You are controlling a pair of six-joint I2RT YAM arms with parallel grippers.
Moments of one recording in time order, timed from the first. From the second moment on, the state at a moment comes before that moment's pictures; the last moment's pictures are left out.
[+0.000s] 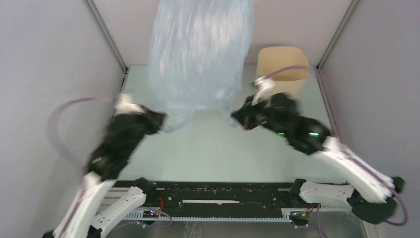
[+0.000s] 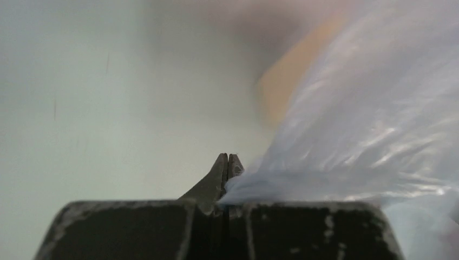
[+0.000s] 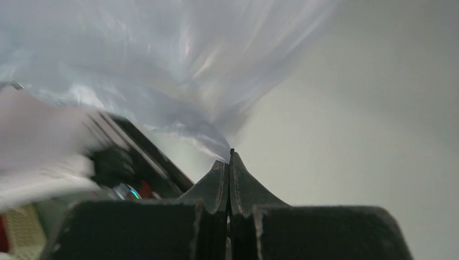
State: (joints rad) left arm -0.50 0.65 1.24 -0.70 -0.22 -0.63; right arm 0.92 1.05 1.51 -0.62 0.14 0.40
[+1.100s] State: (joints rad) left arm -0.49 0.65 0.79 -0.93 -0.11 -0.88; right arm 0.82 1.42 1.27 -0.90 -0.10 0.57
